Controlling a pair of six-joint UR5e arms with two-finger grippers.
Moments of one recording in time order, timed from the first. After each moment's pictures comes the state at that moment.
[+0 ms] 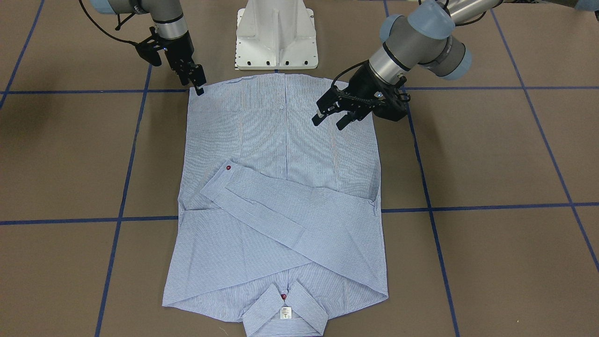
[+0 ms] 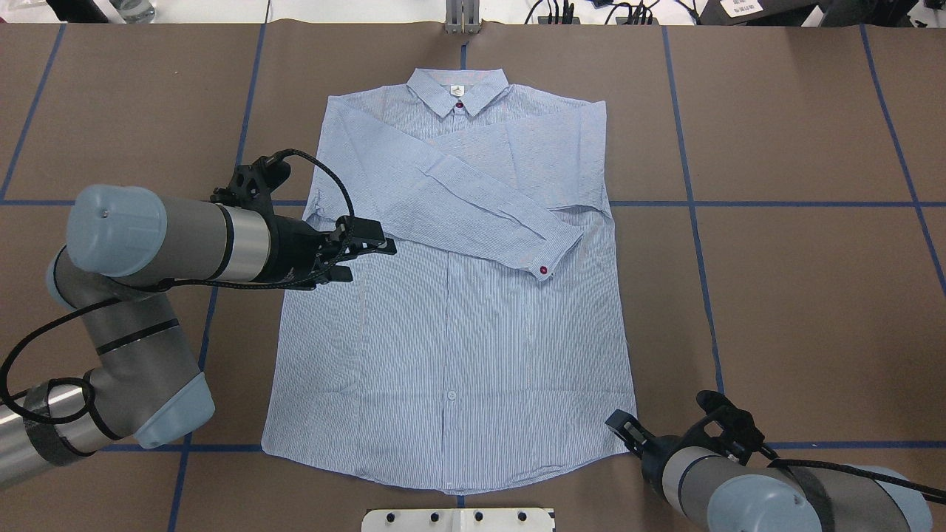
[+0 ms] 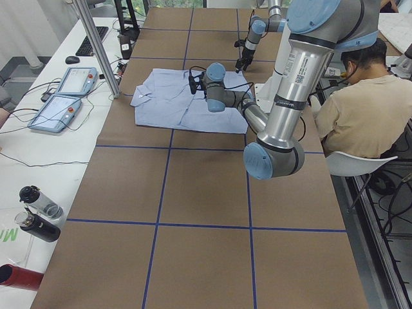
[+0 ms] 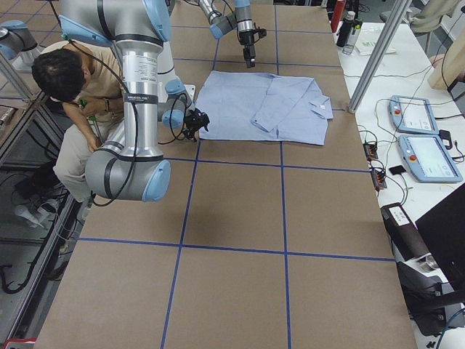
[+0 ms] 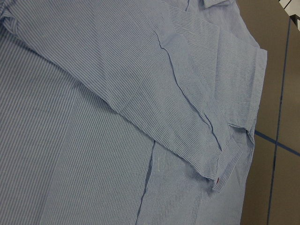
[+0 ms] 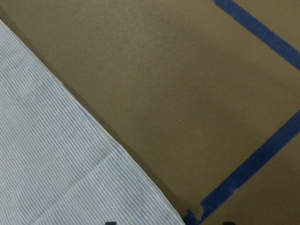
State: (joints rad) left arm -0.59 -1.94 -1.78 -2.41 -1.92 -1.70; right arm 0.03 -1.58 2.09 -1.25 1.33 2.34
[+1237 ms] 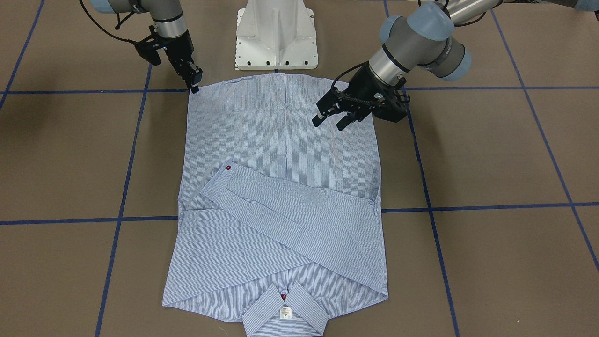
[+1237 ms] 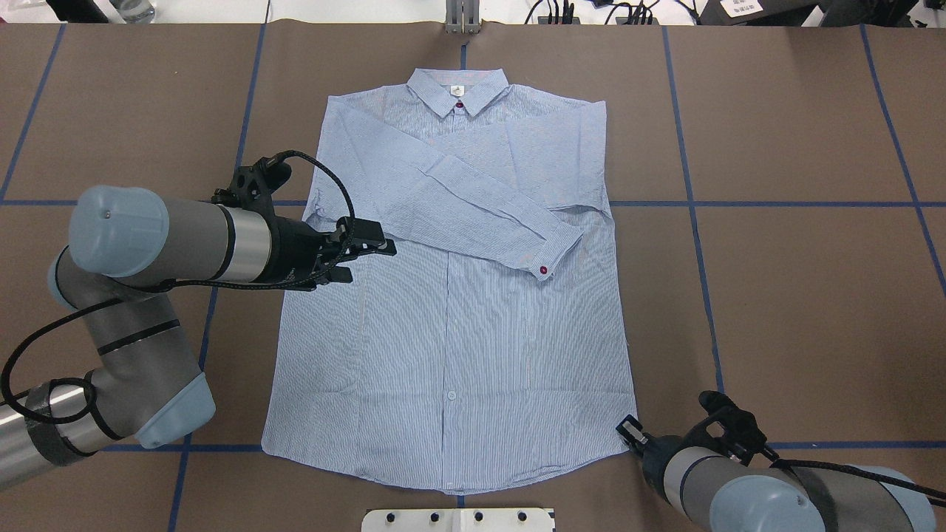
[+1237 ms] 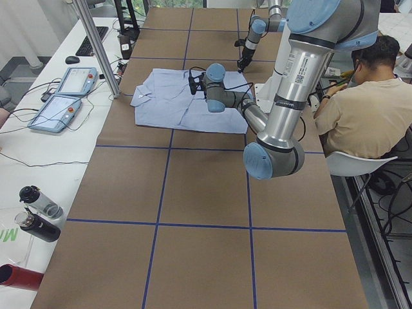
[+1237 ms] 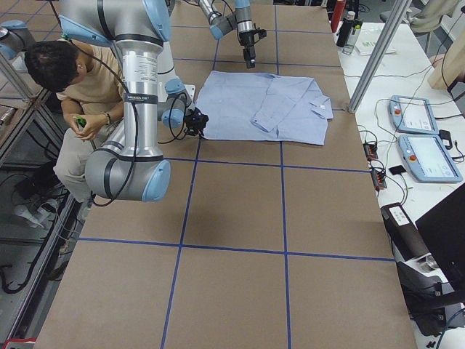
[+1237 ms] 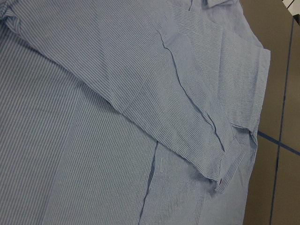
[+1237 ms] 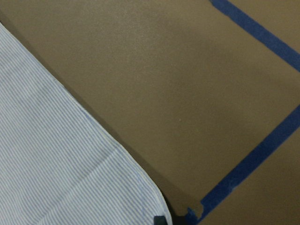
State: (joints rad) left arm -0.59 -1.94 -1.77 -2.41 -1.92 -1.70; right arm 0.03 -1.58 2.10 -1.25 1.33 2.36
